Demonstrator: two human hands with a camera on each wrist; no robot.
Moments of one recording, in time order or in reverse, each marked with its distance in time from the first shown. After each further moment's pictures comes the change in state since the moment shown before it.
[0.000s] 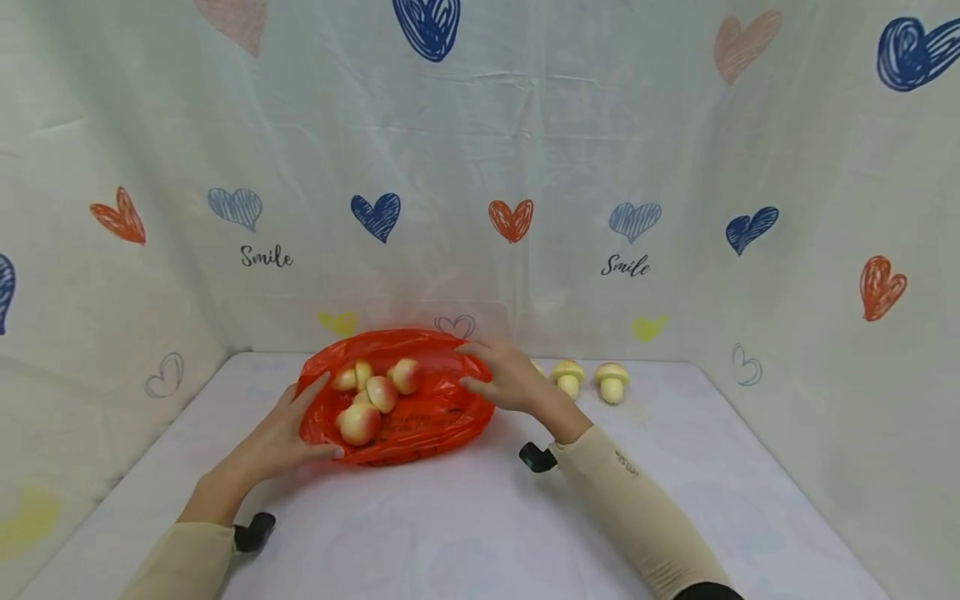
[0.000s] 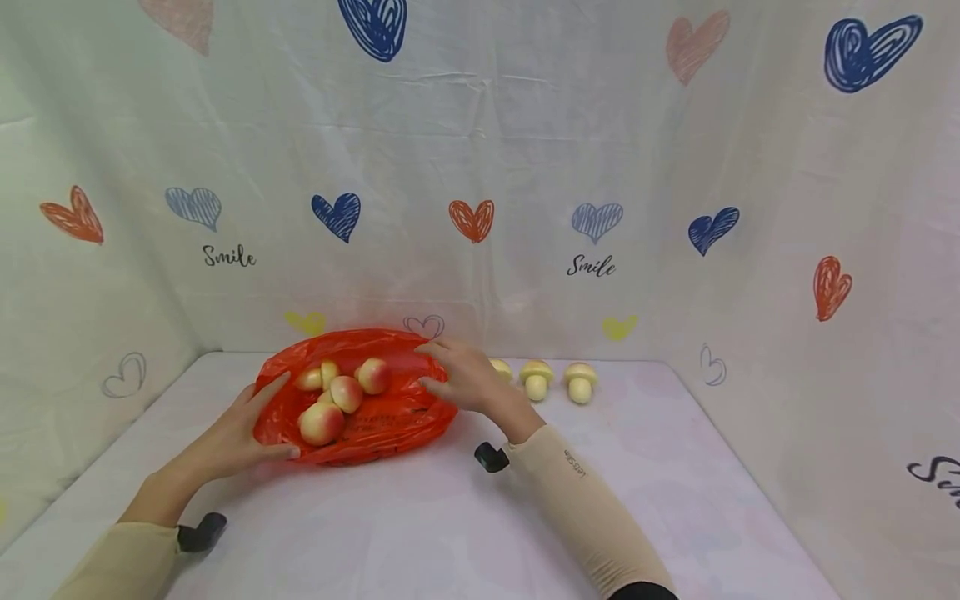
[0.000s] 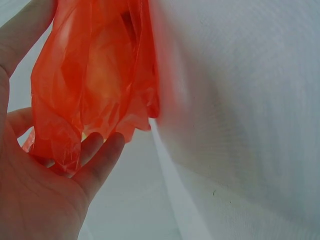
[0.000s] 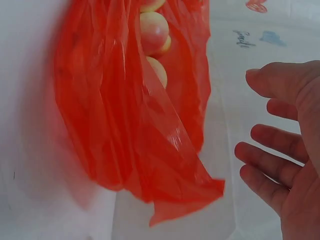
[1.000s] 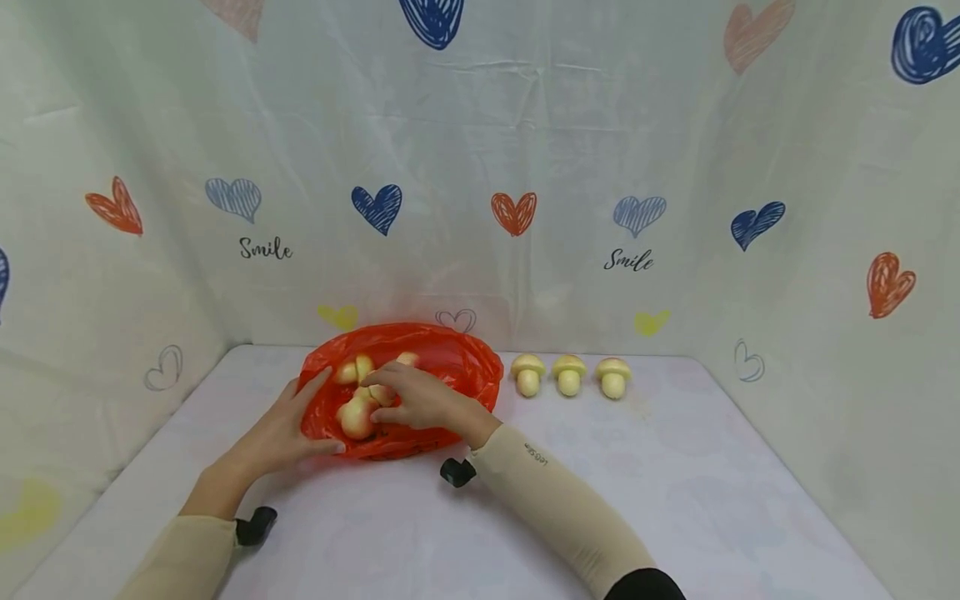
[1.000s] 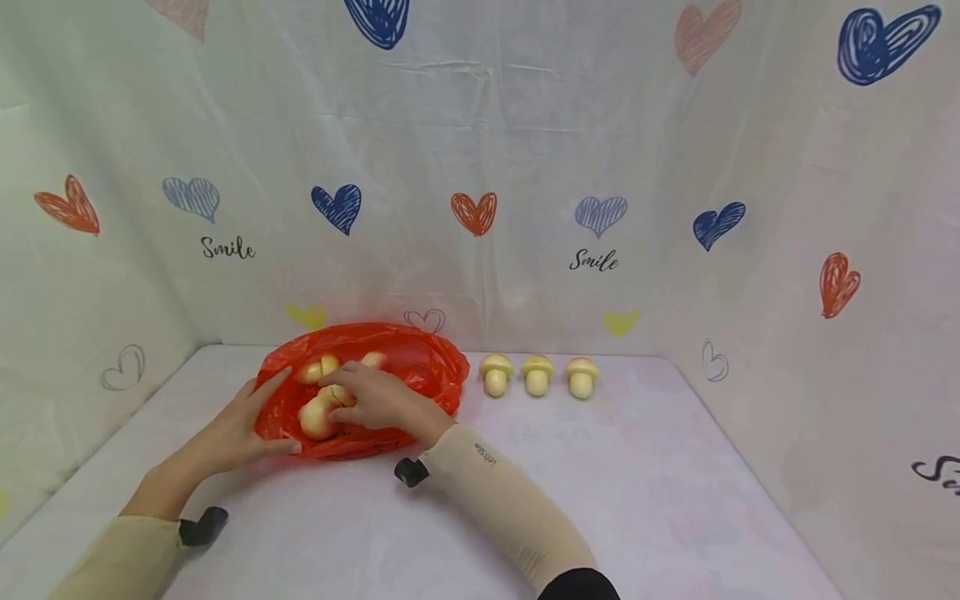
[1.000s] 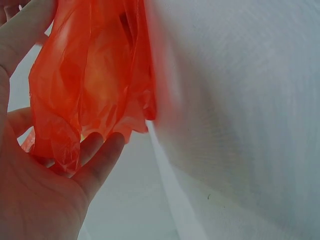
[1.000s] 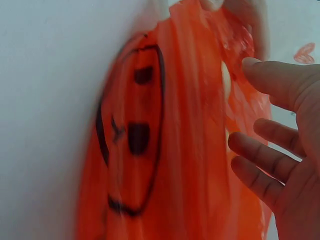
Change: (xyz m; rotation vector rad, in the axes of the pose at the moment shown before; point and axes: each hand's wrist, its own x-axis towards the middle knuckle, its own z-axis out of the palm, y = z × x) left_hand 0.001 0.000 -0.001 0.009 -0.013 0.011; right_hand 0.062 -0.073 0.076 0.180 -0.276 -0.052
